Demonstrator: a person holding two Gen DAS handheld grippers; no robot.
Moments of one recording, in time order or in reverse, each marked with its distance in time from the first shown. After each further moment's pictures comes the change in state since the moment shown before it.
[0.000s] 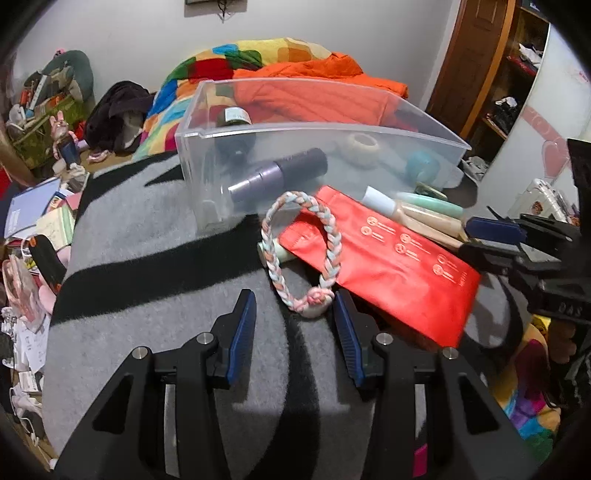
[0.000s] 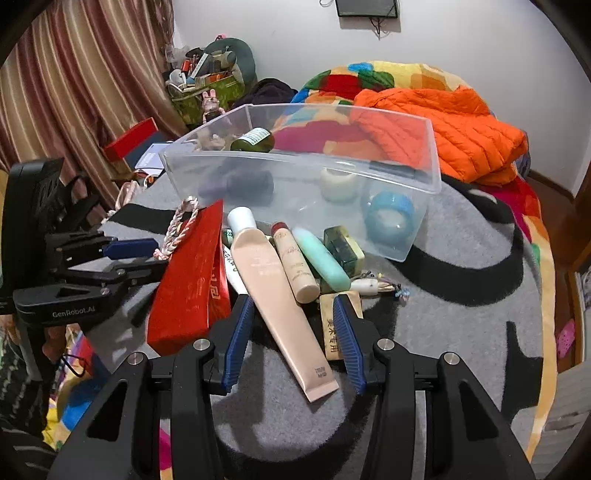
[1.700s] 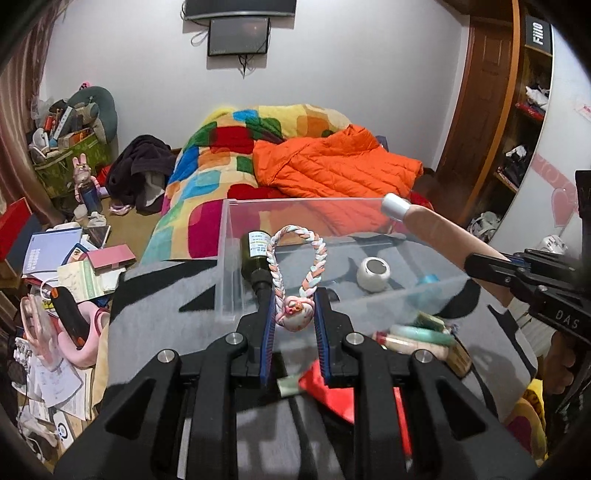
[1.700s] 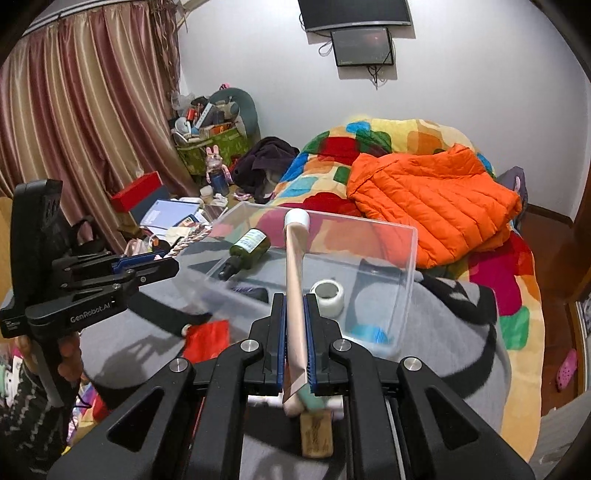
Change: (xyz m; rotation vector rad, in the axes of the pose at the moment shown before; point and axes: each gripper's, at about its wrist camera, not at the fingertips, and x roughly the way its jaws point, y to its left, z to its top) left arm -0.036 0.009 0.085 -0.038 -0.206 0.050; right arm -0.033 -0.014 0.079 0.013 -0.187 0.020
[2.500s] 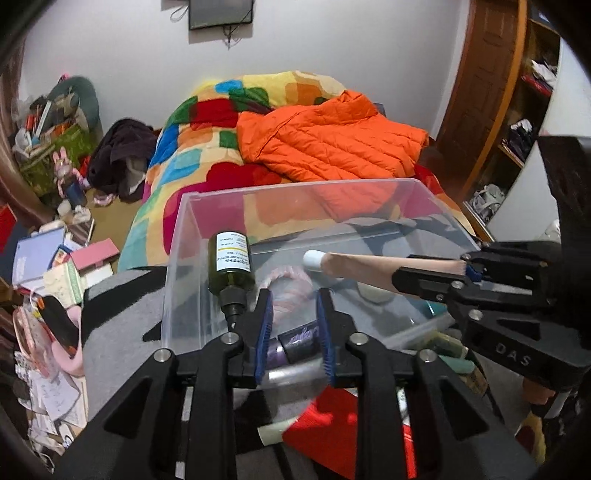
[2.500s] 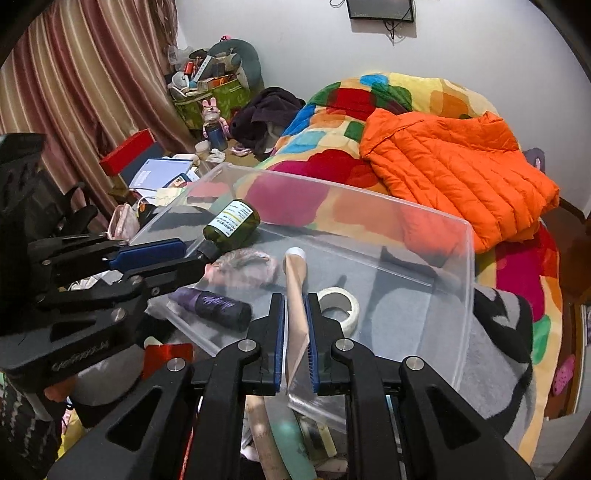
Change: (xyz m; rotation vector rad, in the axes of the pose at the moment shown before) left arm 0.054 -0.020 0.021 0.055 0.116 0.000; right arm 0.083 -0.009 0.021 -0.031 0.192 0.013
